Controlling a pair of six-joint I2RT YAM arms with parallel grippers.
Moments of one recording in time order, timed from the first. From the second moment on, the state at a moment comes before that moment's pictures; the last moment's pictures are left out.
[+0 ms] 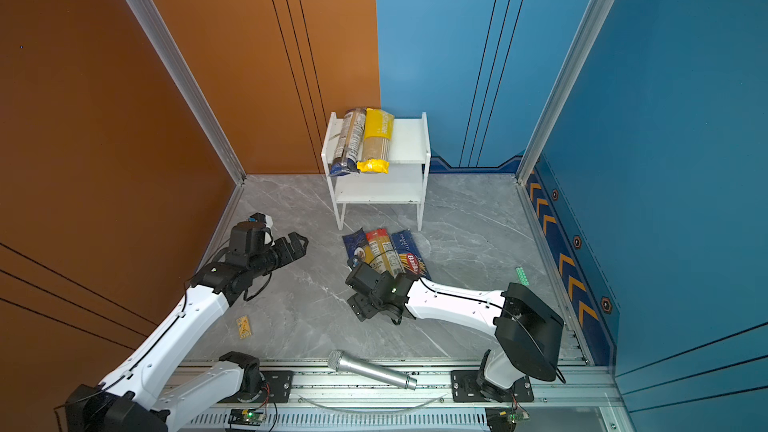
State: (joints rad) left arm -0.23 1.01 0.81 -0.50 0.05 -0.65; right arm 1.08 1.55 1.01 -0.48 0.22 0.33
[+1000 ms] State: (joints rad) left arm -0.24 1.03 0.80 -0.49 0.06 -0.65; right arm 1.03 1.64 0.98 -0.40 0.22 0.34
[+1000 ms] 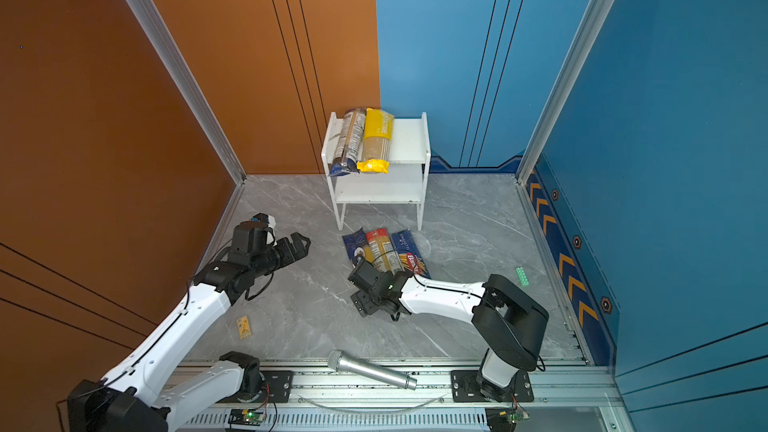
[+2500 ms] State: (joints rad) left arm -0.23 1.07 0.77 -0.44 0.12 -0.65; right arm 1.02 1.84 1.06 -0.30 0.21 0.47
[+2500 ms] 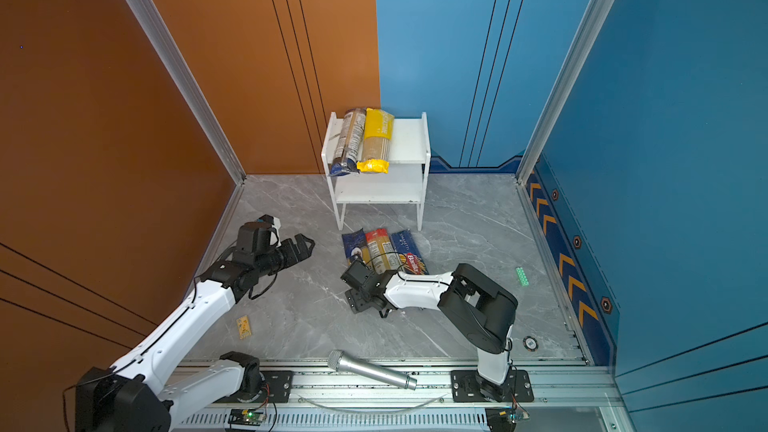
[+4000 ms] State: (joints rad) left arm -0.22 1.03 0.76 -0.44 0.14 -0.67; right arm 1.05 1.90 1.13 -0.33 0.35 0.58
